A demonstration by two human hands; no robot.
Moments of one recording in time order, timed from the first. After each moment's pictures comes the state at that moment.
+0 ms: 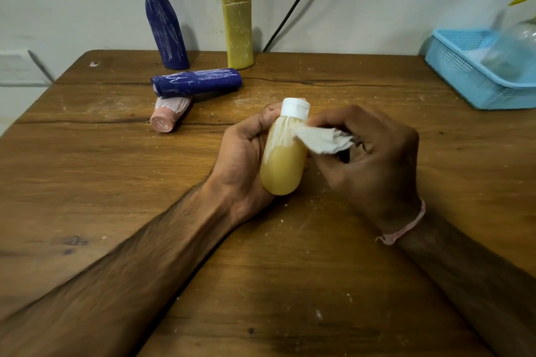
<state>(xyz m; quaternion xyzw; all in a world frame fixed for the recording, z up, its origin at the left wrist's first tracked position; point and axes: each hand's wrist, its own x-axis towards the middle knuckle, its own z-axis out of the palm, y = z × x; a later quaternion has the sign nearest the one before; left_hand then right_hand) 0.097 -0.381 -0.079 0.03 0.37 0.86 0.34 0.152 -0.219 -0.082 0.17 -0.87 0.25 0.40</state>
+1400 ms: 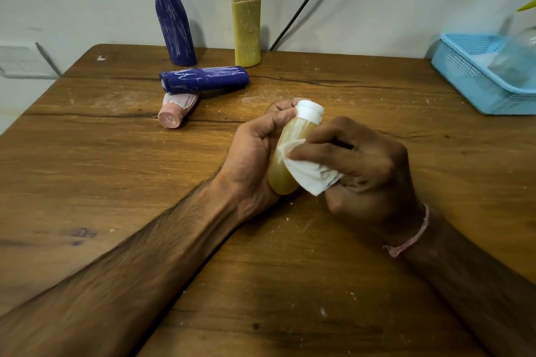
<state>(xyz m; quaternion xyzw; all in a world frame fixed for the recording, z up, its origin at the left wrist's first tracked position) 0.096 -0.381 -0.080 0.08 0.35 0.87 0.34 0.159 -0.224 -0.079 0.27 -0.88 0.20 0.34</state>
